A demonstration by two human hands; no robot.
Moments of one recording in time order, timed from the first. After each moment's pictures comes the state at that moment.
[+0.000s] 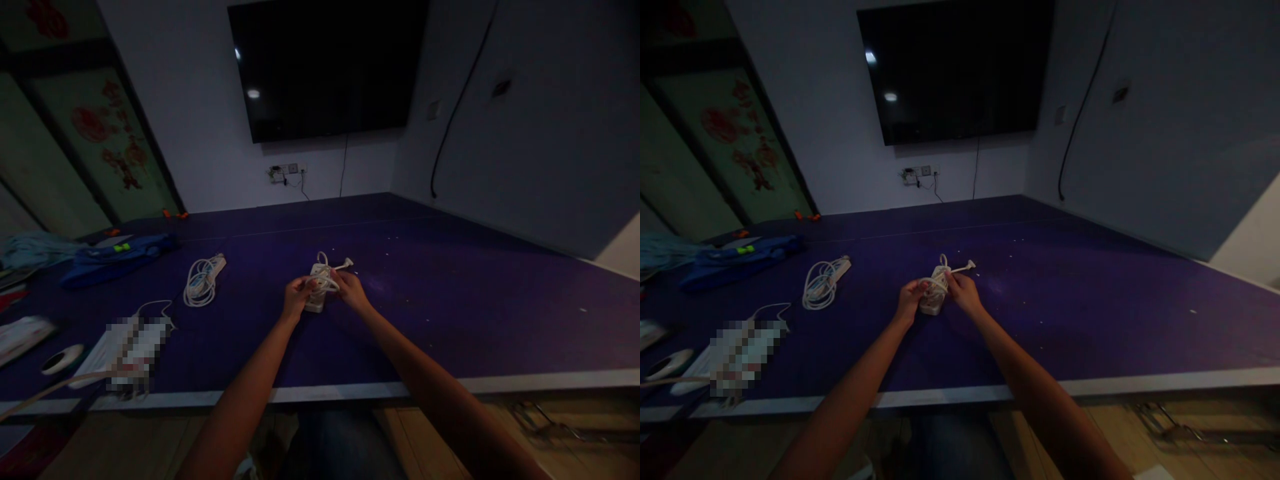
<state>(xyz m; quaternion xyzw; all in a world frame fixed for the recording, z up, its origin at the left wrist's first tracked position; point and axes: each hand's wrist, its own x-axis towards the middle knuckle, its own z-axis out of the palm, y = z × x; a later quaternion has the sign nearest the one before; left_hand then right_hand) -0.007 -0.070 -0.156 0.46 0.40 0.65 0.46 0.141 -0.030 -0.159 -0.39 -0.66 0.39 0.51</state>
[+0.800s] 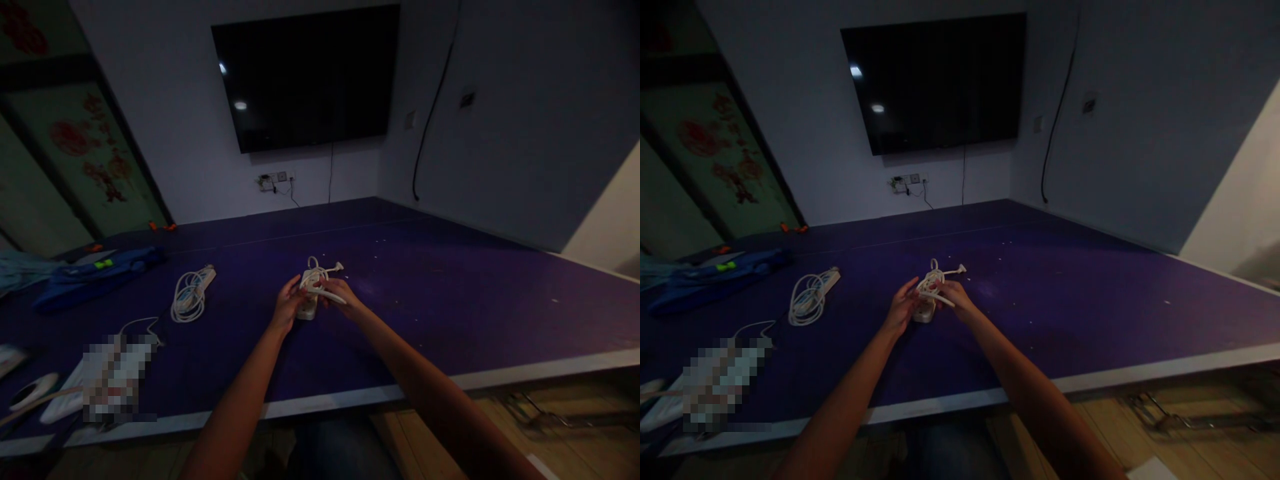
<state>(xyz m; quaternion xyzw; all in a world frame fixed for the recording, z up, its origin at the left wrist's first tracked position) -0.013 -0.067 -0.159 0.41 0.34 0.63 0.56 0.138 -0.037 -0.150 -0.32 -0.55 0.61 0.47</state>
